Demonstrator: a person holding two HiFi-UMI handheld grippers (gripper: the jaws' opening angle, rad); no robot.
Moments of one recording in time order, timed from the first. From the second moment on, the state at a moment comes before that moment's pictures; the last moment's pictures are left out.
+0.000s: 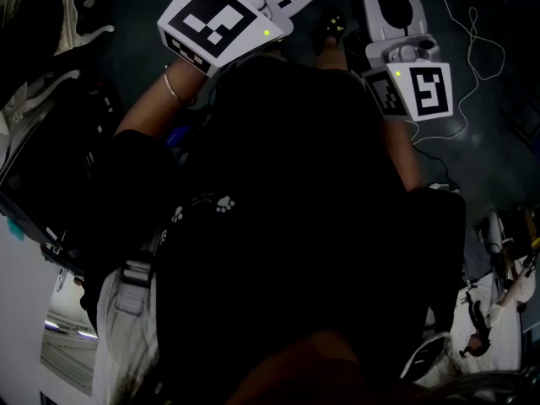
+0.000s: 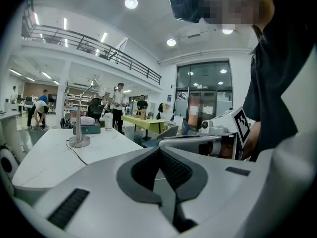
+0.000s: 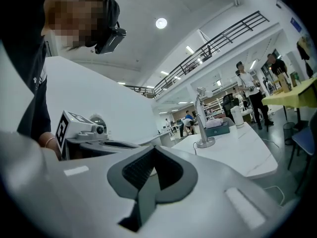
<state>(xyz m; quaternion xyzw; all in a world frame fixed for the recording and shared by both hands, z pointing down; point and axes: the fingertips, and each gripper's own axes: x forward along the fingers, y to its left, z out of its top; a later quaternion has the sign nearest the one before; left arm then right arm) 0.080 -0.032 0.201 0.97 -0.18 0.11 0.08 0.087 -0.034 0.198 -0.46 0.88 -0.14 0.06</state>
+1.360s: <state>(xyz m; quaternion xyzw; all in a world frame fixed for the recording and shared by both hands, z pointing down) 0.090 -0.008 0.184 0.98 -0.16 0.07 0.08 0.094 -0.013 0.159 -0.47 0.87 -0.08 0.07</state>
